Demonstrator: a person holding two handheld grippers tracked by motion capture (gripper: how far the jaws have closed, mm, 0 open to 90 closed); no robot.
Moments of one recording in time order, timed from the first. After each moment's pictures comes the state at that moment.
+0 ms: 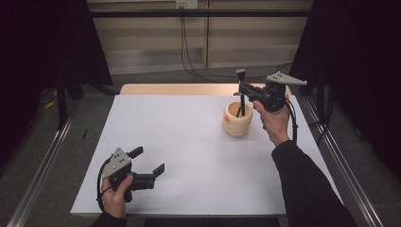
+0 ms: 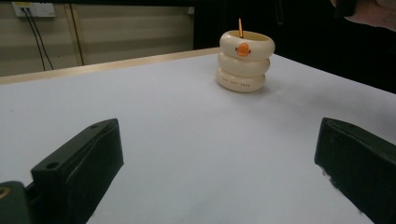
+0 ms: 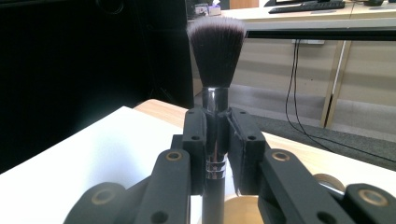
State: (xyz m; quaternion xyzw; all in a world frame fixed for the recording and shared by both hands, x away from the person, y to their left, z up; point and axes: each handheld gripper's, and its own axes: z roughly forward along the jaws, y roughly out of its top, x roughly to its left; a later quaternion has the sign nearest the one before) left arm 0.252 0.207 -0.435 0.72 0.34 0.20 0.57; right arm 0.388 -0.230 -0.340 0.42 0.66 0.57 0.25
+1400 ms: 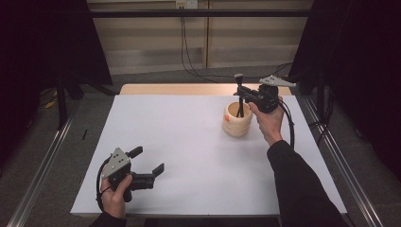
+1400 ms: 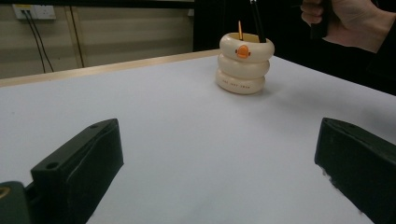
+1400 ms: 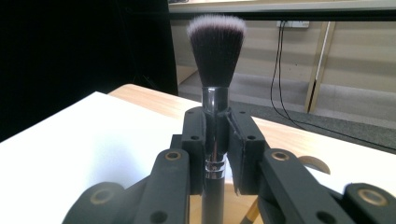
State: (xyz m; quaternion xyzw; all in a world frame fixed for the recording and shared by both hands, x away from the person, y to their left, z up) left arm 0.252 0.209 -0.434 0.72 0.34 0.20 0.57; right arm 0.413 -0.229 -0.374 0.45 0.67 0.54 0.26
